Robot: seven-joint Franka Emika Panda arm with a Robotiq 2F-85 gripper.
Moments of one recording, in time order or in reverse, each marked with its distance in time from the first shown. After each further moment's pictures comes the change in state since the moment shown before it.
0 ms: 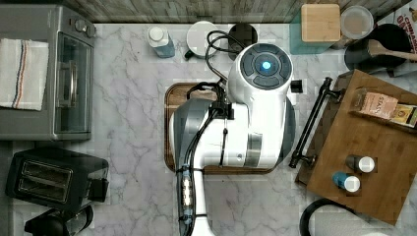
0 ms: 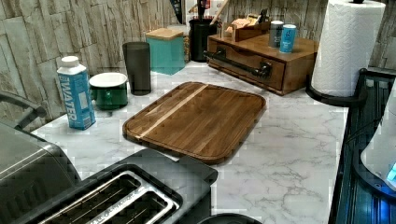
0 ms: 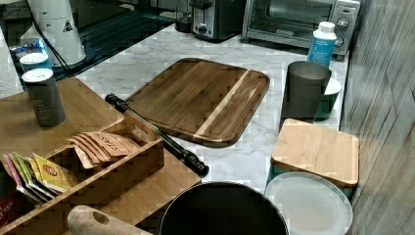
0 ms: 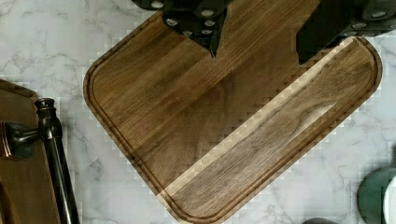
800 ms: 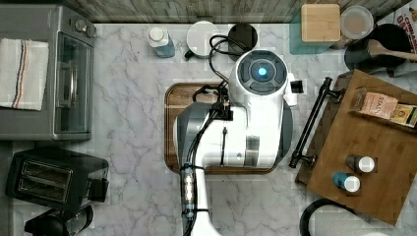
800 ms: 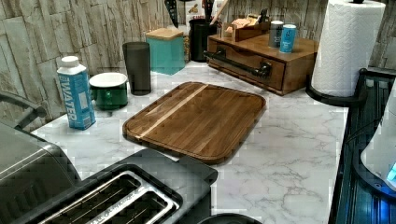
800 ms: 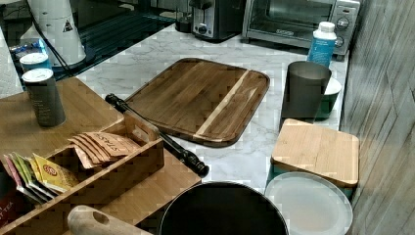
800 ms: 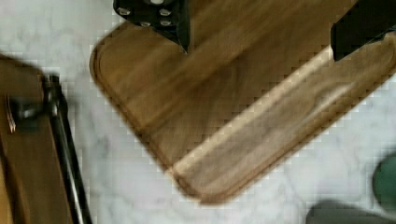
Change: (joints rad) arm -0.001 0.005 -0.008 -0.067 -0.069 0.120 -0.012
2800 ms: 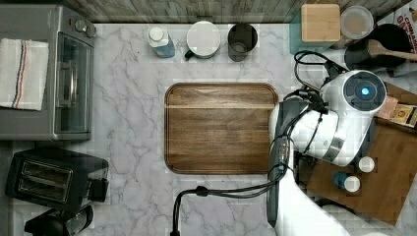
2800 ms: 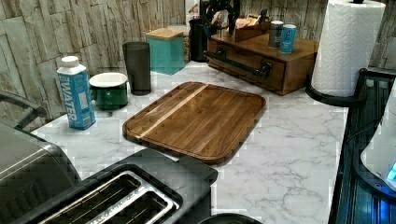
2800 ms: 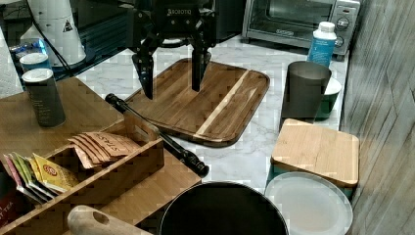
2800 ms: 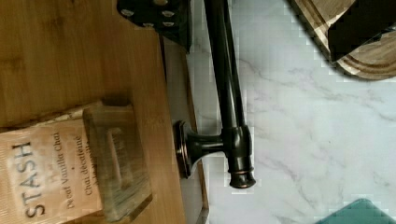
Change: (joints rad) arm -0.222 0.214 -0.124 0.017 -0.066 0.305 -0.409
